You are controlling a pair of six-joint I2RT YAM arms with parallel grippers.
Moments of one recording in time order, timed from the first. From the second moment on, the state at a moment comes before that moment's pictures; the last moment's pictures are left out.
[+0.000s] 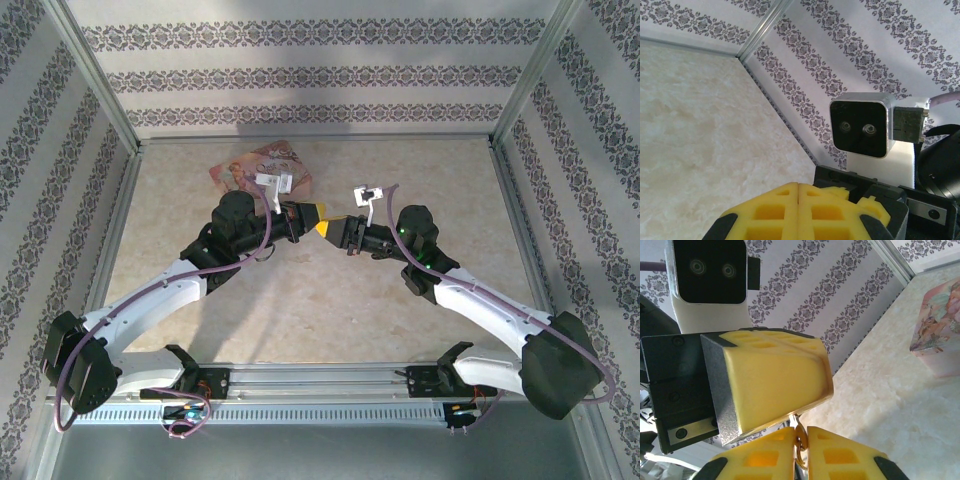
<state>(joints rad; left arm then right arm) -0.63 1.22 0.91 0.19 0.35 -0.69 0.59 1.18 0.68 0.51 -0.67 0.84</state>
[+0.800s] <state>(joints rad) -0.58 1.12 0.91 0.06 0.21 -0.63 0.59 1.09 0.68 0.30 -0.61 0.72</state>
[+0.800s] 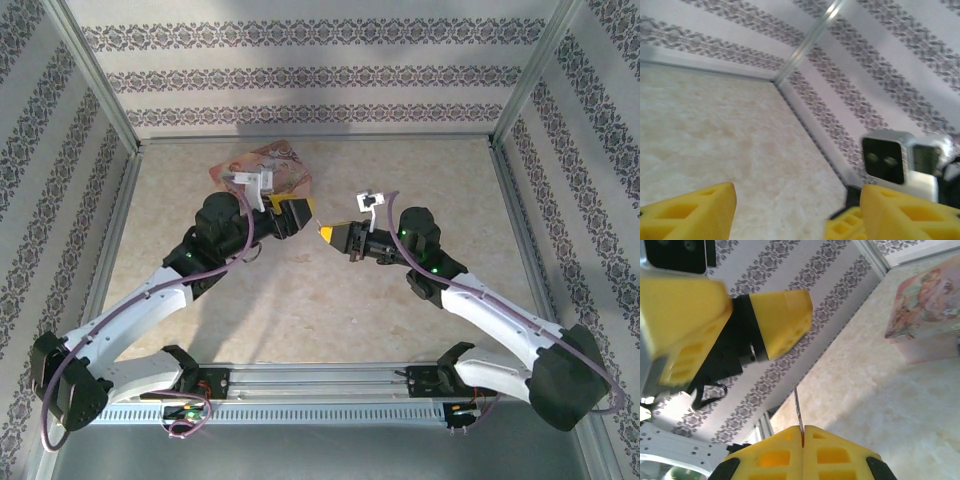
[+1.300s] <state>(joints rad) -0.38 1.44 1.22 -0.24 0.13 -0.50 0.58 0.96 0.68 -0.25 -0.27 0.50</state>
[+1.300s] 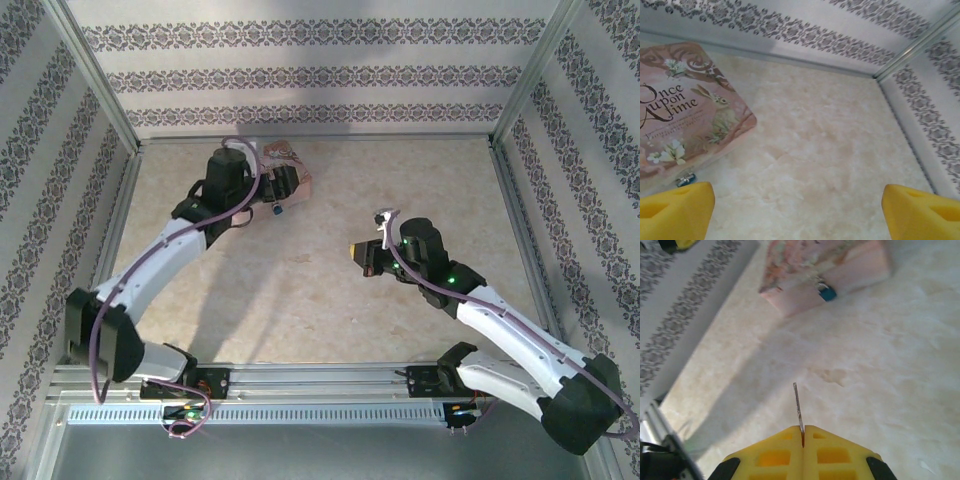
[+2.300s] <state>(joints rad) -0.36 2.32 2.14 -0.66 0.04 -0.31 0.58 0.86 0.63 -0.47 -0.12 0.47</state>
